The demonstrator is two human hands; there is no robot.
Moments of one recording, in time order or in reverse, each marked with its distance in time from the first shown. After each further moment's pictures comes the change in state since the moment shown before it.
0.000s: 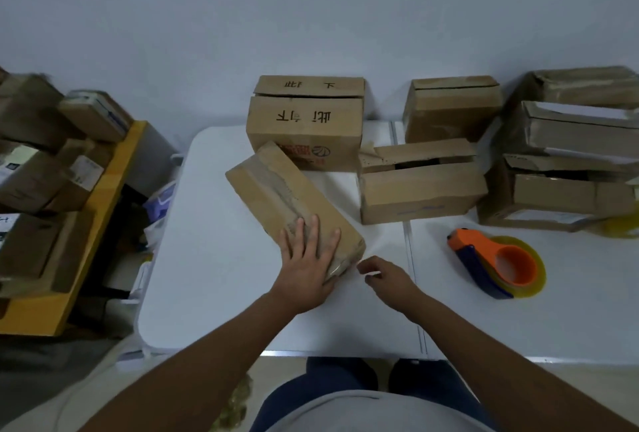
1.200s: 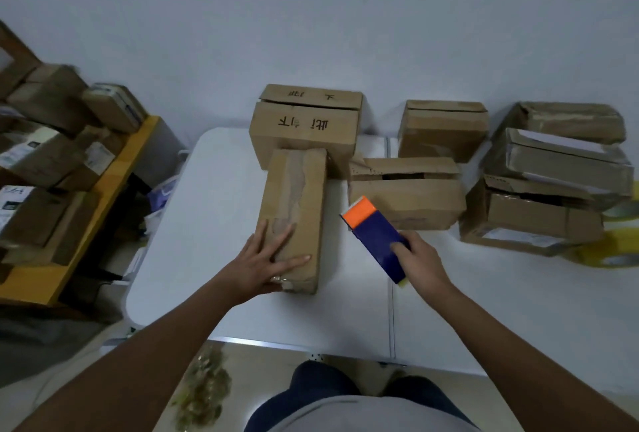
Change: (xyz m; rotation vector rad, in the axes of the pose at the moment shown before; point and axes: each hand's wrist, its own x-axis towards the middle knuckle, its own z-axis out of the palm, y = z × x) left_hand -0.038 -0.048 -0.018 0.090 0.003 0.195; right_hand -0.044 -0.023 -0.090 0.095 0.282 -0.053
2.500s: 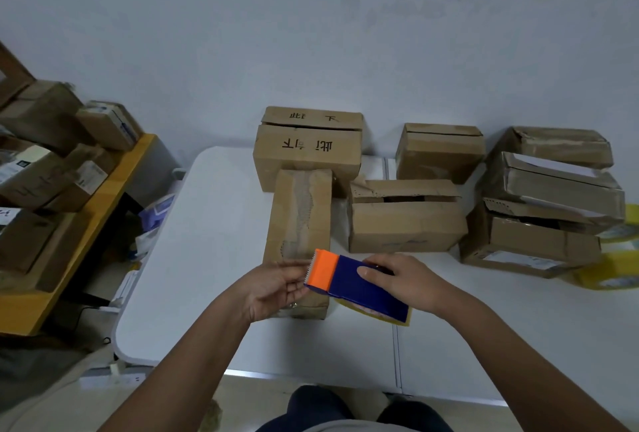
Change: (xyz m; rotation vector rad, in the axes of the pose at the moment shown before) left_hand 0.032 0.038 -0.085 -2.144 -0.153 -0.844; right_hand -0.014 -0.067 -0.007 -0.351 -0.451 -0.174
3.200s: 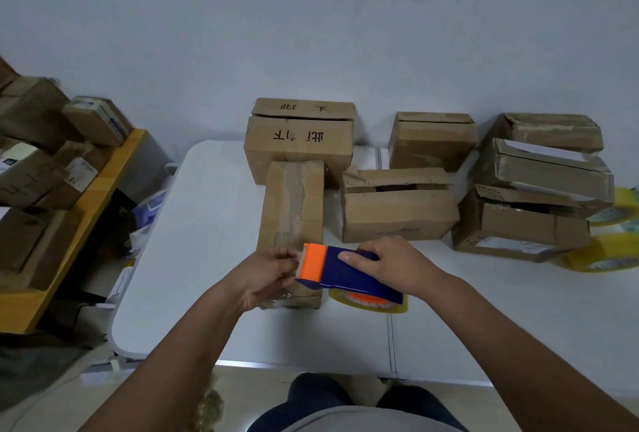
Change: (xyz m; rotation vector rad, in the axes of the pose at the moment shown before) left_hand 0.005 -0.001 -0.011 0.305 0.069 0.093; right_hand 0.007 -0.001 -0.002 -0.196 0.061 -0.058
